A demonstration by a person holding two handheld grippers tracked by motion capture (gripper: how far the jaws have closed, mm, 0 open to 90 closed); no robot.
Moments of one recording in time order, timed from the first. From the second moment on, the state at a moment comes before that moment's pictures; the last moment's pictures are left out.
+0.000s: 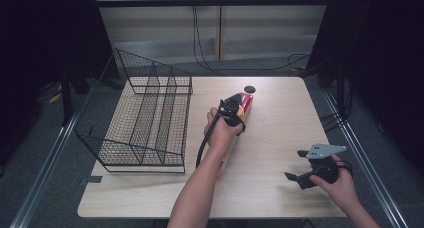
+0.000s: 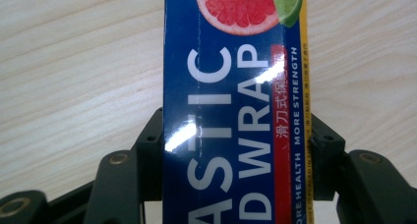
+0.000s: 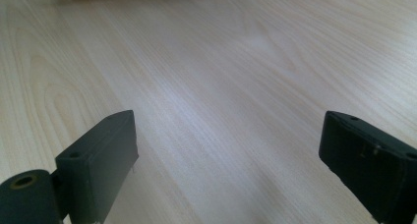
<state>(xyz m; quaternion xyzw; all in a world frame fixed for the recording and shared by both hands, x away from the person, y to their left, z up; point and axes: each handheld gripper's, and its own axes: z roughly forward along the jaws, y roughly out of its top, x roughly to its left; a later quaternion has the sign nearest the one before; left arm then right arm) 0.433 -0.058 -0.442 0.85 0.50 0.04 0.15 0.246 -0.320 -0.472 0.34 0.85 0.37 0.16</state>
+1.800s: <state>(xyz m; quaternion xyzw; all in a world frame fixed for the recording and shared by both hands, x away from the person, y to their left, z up) 0.436 0.002 -0.333 0.81 0.56 0.06 0.15 0.247 -0.320 -0.472 0.34 0.84 0.38 0.16</state>
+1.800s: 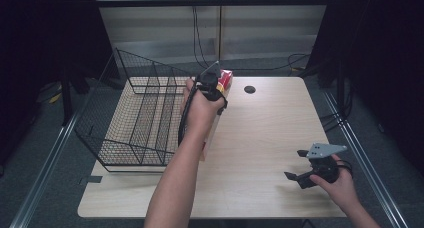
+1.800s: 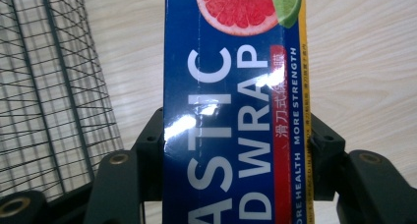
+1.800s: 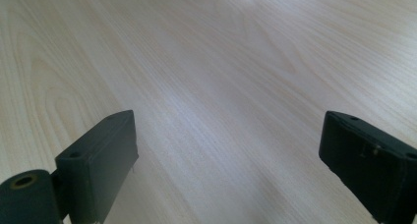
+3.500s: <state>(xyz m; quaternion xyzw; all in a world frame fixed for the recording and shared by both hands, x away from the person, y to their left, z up) 0.430 0.089 -0.275 0.76 0.63 0.08 0.15 0.246 -0.319 -0.472 0.34 0.84 0.38 0.17</state>
